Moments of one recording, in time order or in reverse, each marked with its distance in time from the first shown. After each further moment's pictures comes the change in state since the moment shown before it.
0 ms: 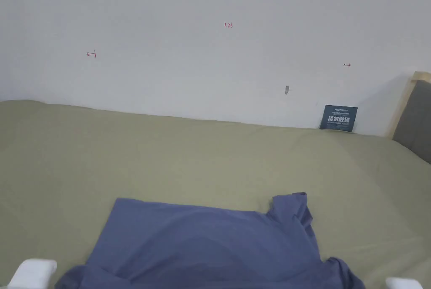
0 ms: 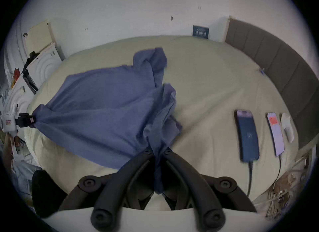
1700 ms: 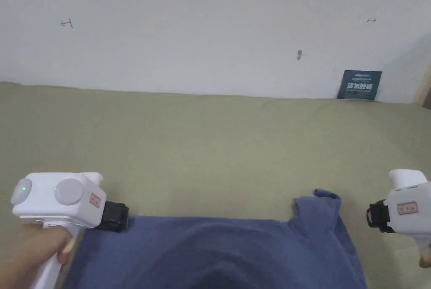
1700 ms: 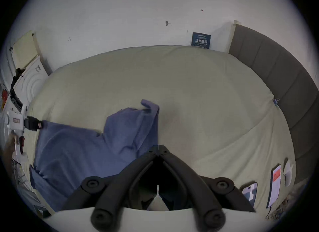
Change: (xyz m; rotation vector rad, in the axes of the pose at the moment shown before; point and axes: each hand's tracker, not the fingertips) left arm 0.010 0.219 -0.203 -0.203 0.047 0.034; right arm 0.014 0.220 -0.113 0.060 -0.050 -0.014
